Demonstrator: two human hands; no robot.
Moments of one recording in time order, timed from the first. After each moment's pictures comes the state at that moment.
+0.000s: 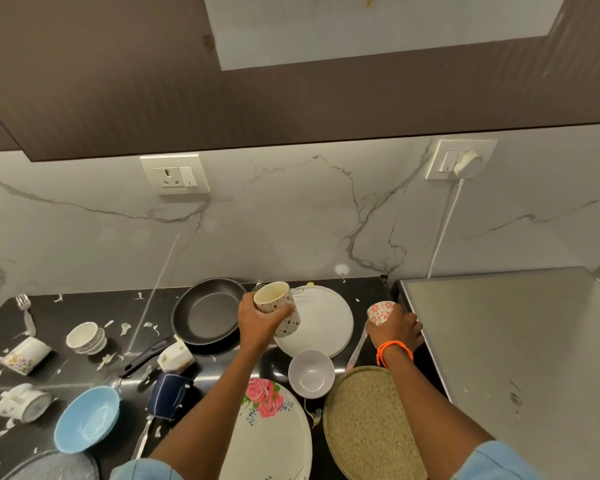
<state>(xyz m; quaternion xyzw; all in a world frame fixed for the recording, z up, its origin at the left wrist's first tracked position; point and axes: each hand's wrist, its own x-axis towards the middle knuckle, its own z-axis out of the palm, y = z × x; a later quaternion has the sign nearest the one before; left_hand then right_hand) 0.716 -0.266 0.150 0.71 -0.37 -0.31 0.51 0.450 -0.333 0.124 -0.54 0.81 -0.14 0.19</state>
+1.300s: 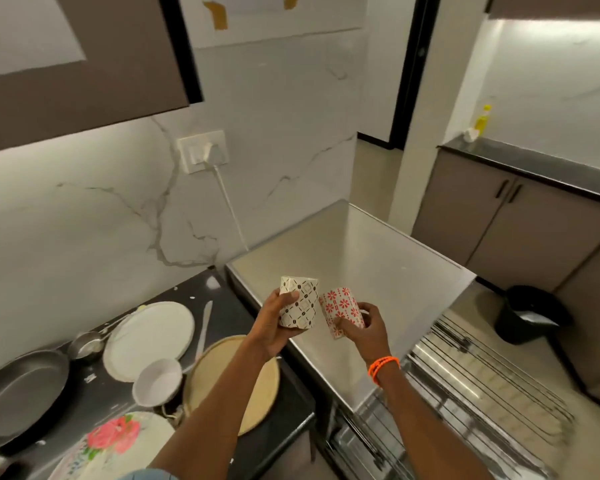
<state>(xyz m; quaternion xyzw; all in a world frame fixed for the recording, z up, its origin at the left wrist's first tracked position) 0.395 -0.197 0.208 0.39 -0.36 -0.78 0.33 0.203 -0.110 0.145 -0.29 0.67 -0.58 0.36</state>
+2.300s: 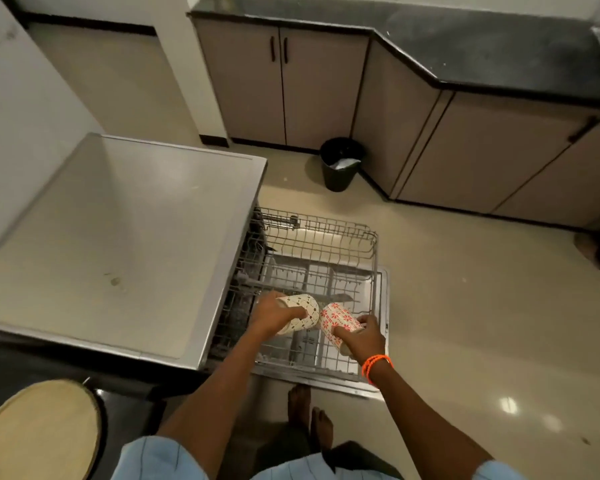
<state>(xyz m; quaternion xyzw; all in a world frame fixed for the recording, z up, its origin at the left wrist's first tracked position) 0.121 0.018 0.057 0.41 -0.73 -0.53 -0.14 0.070 0.236 0.031 0.12 0.83 -0.47 0.28</state>
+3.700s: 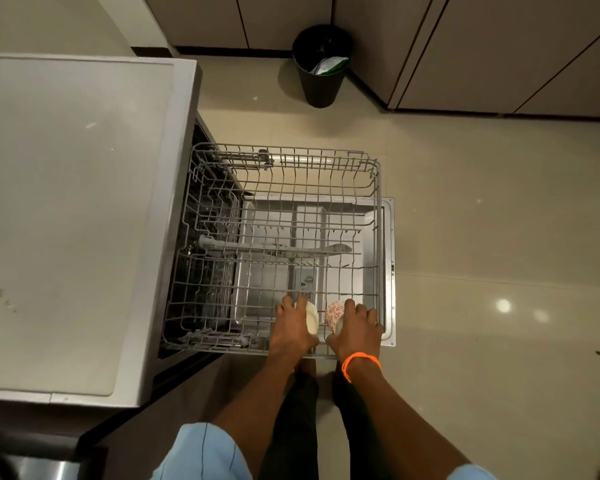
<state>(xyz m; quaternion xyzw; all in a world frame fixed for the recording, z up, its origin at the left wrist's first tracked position) 0.109 0.100 -0.139 0.24 -0.89 -0.23 -0.31 0.078 0.236 -0.132 -0.03 0.95 -0.07 0.30</state>
